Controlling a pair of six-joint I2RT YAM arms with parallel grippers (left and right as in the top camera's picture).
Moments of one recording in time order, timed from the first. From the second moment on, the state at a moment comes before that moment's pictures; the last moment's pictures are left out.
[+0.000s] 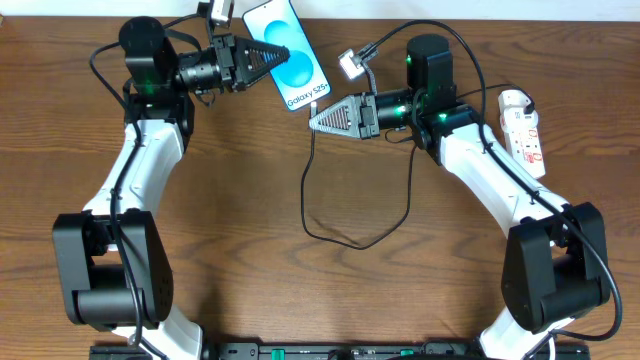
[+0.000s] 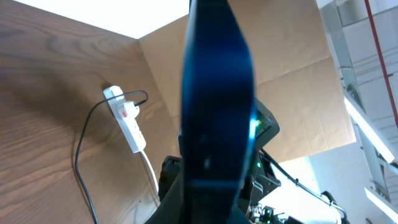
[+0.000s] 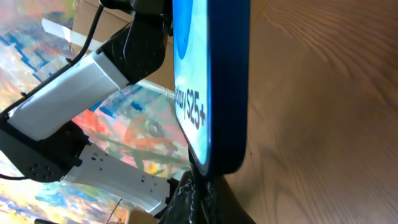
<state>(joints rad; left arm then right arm) 0.02 1.80 1.28 0.57 1.37 -1.19 0.33 1.83 1.33 0.06 -1.35 0.59</state>
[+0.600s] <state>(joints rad) 0.05 1.80 1.28 0.54 1.44 -1.18 0.31 1.83 1.33 -0.38 -1.17 0.37</state>
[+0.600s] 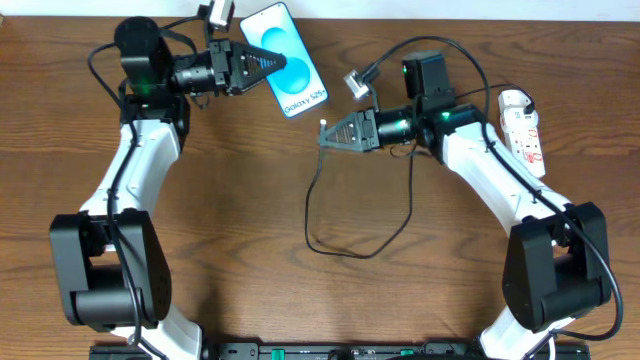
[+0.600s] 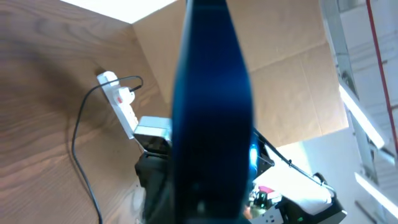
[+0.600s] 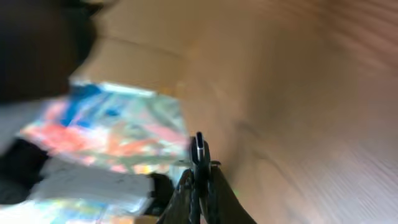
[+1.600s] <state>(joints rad) -0.01 1.80 1.26 0.05 1.27 -0.87 0.33 1.97 1.37 -0.65 -0.42 0.30</state>
